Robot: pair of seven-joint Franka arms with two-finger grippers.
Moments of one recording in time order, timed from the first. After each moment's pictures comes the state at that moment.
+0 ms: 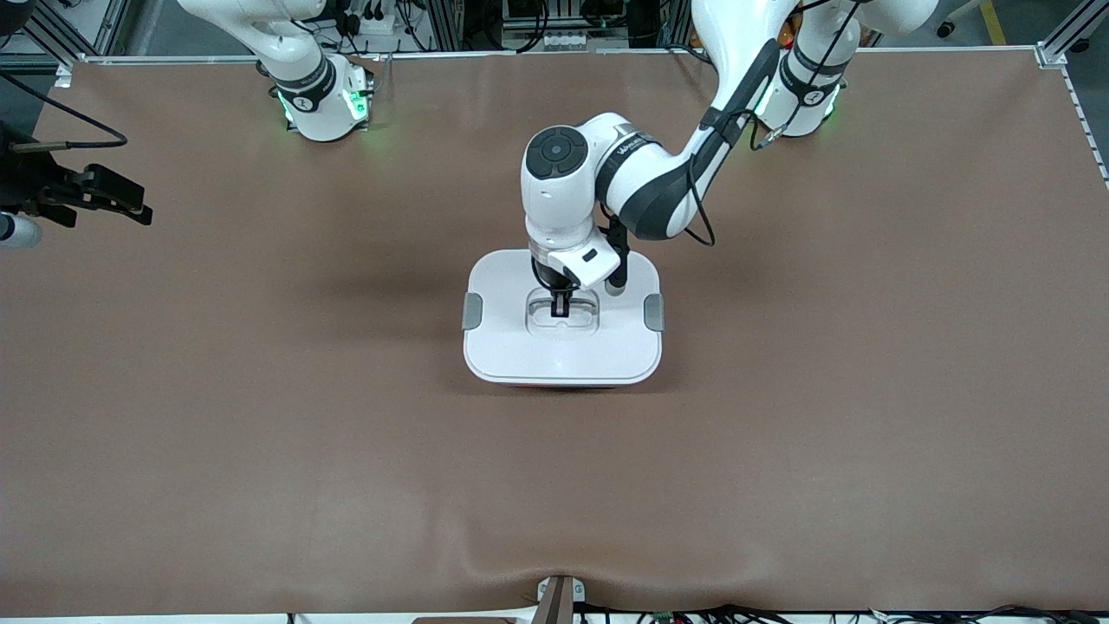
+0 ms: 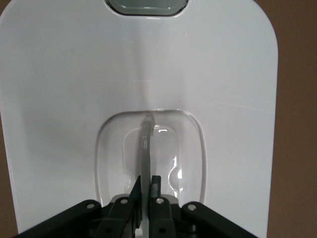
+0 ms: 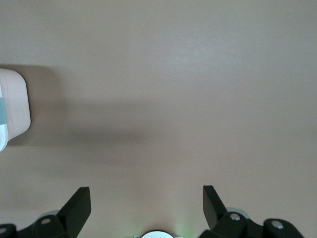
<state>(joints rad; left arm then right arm) -0.81 0.61 -0.01 -1.46 0.12 2.16 -2.39 -0.02 0.00 0.01 -1.54 0.01 1.44 -0.03</state>
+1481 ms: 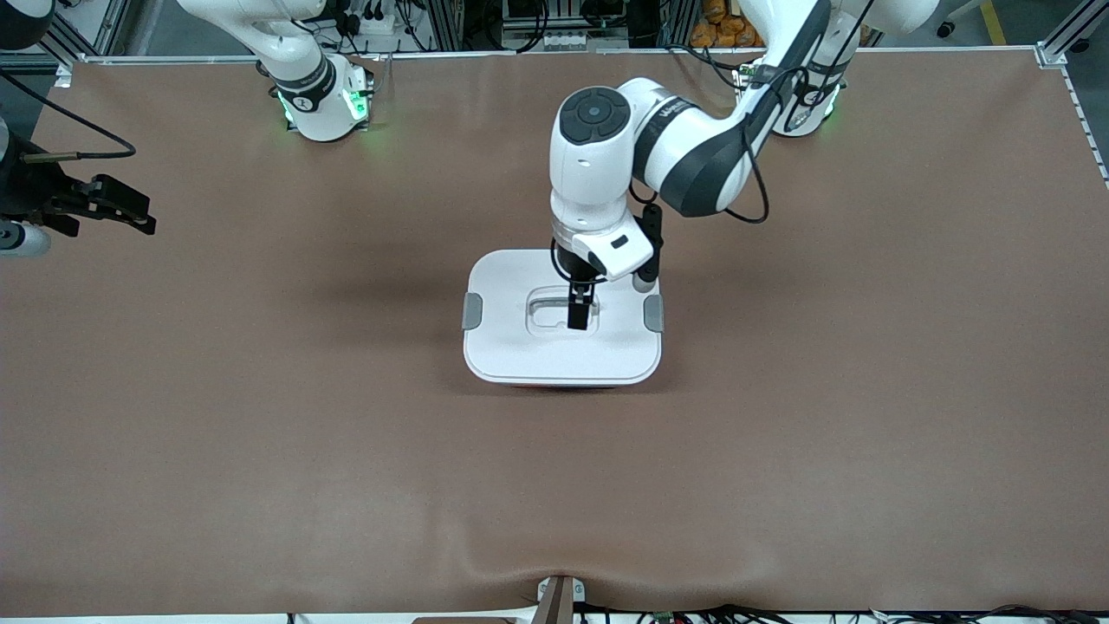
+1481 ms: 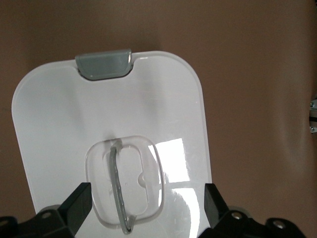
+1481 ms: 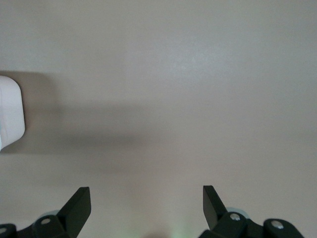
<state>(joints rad) -0.75 0.48 -0.01 -1.44 0.12 2.07 -2.18 -0.03 0.00 0.01 -1.57 0.00 1.50 -0.02</state>
